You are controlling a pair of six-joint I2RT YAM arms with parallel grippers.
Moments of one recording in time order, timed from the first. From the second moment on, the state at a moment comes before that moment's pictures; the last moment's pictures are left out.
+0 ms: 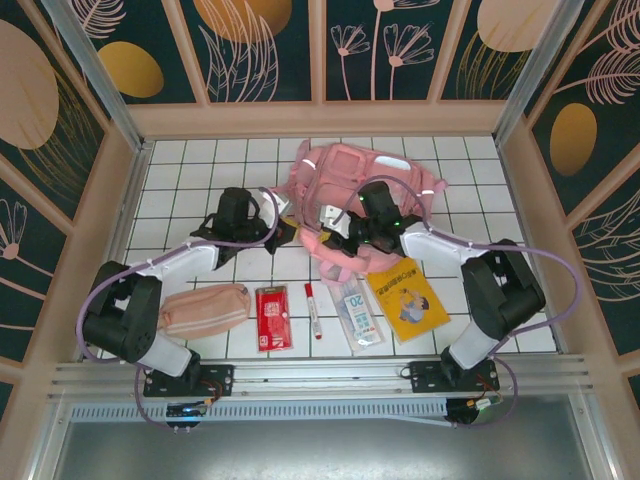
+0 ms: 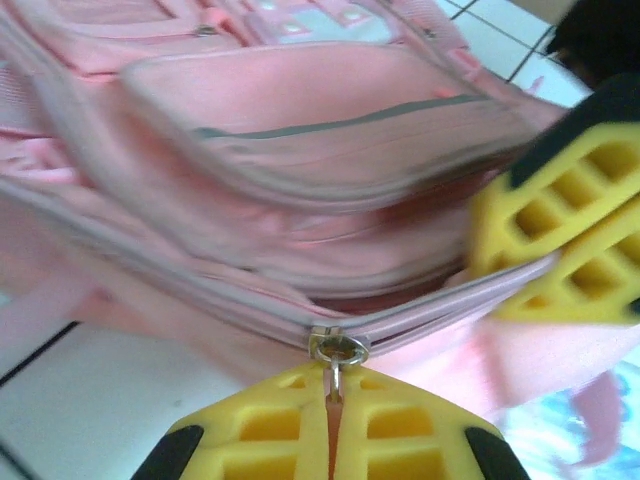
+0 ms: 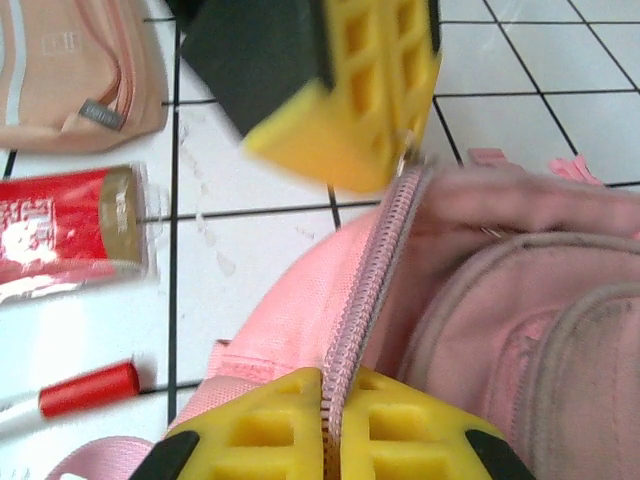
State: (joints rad) left arm -0.39 1.51 0.80 0.09 0.58 0.12; right arm 0.56 1.60 0.97 -0.11 -0.63 -0.72
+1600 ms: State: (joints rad) left arm -0.50 1.70 1.22 -0.20 0.51 0.82; right arm 0.16 1.13 0.94 -0.40 0.01 0.56
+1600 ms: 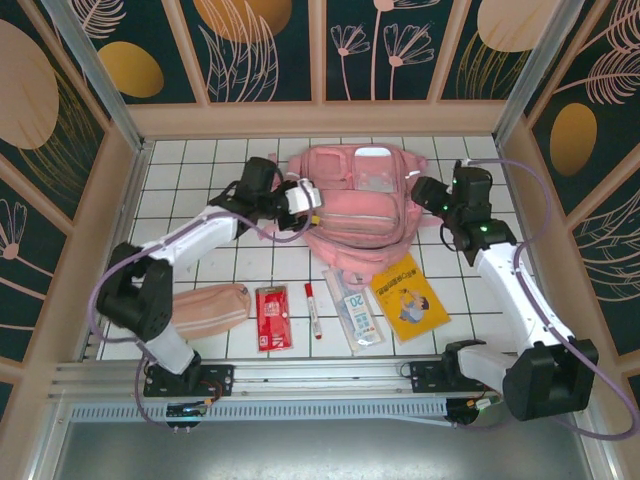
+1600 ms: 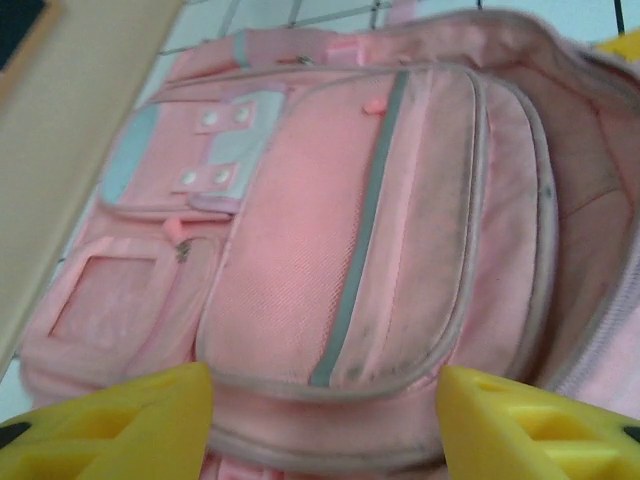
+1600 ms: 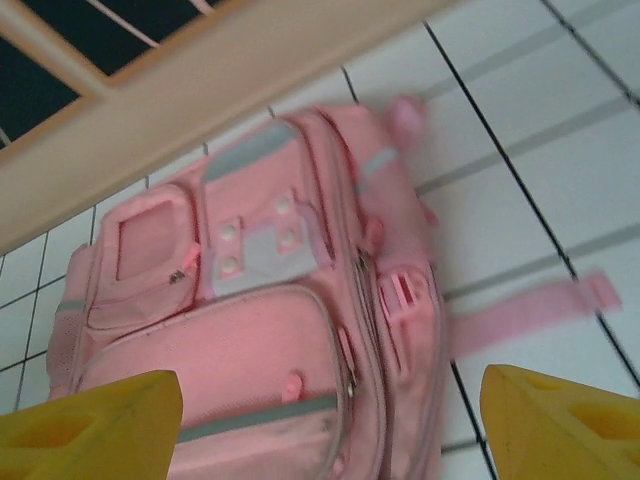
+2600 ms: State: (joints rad) left arm -0.64 1.98 1.58 -0.32 0.12 0.80; right arm 0.11 1.38 0.98 -0.55 -0.39 0.57
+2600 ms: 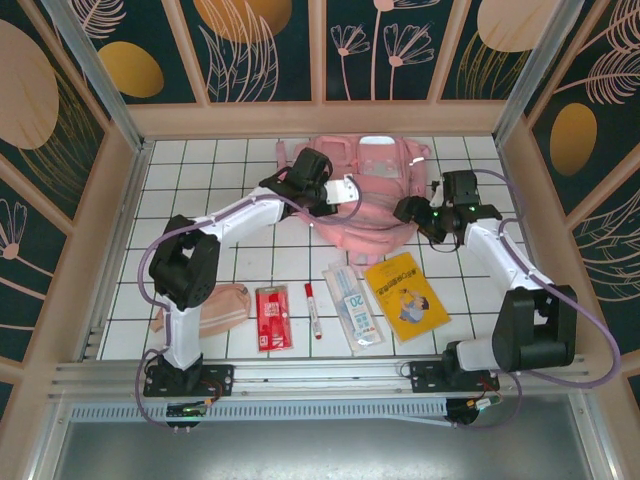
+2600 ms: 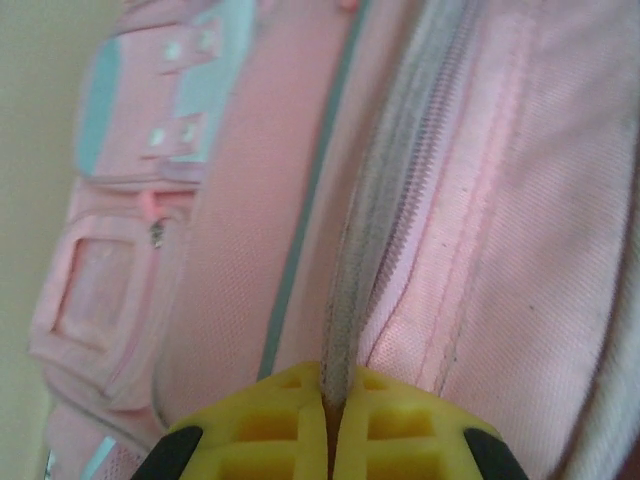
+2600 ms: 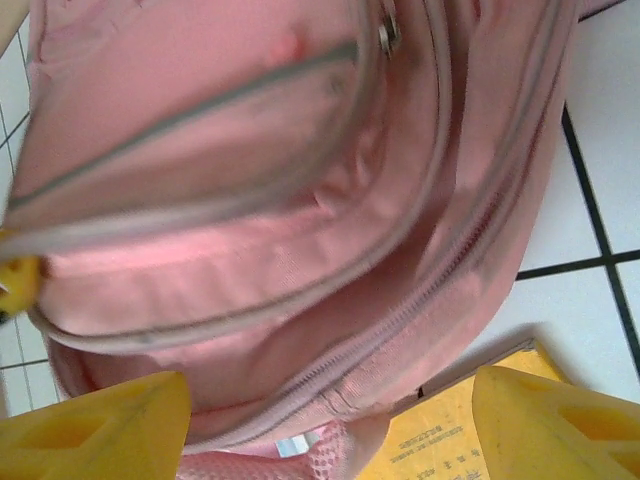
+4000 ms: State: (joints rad) left arm -0.40 1.67 1.25 -0.03 0.18 0.09; right arm 0.29 1.42 0.96 -0.55 -0.32 0.43
